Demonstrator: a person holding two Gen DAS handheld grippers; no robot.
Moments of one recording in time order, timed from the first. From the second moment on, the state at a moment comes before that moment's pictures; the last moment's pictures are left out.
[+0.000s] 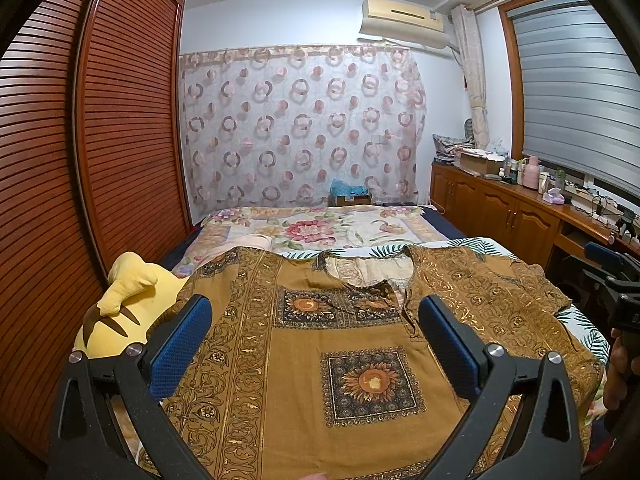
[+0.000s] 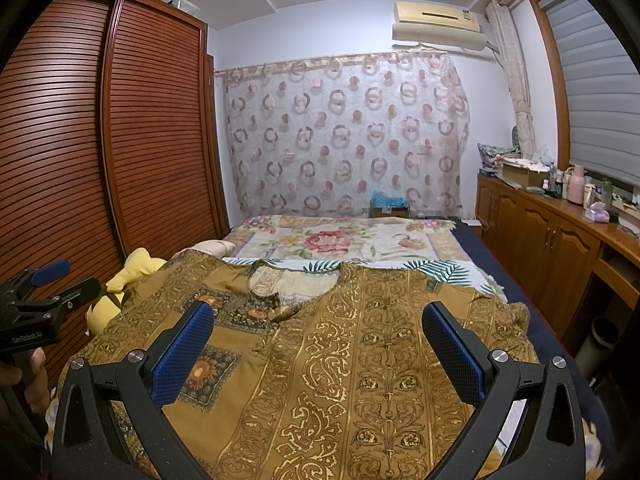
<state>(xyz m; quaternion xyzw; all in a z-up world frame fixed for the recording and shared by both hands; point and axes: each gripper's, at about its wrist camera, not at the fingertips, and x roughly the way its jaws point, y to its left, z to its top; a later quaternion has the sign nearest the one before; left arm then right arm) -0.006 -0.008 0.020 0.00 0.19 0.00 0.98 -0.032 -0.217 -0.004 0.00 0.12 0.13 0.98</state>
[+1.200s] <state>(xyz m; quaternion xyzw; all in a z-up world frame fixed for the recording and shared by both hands) -0.007 -0.003 0.010 0.00 0.21 0.01 0.98 -0.028 -0.217 -0.003 0.00 0.13 0.14 0.98</state>
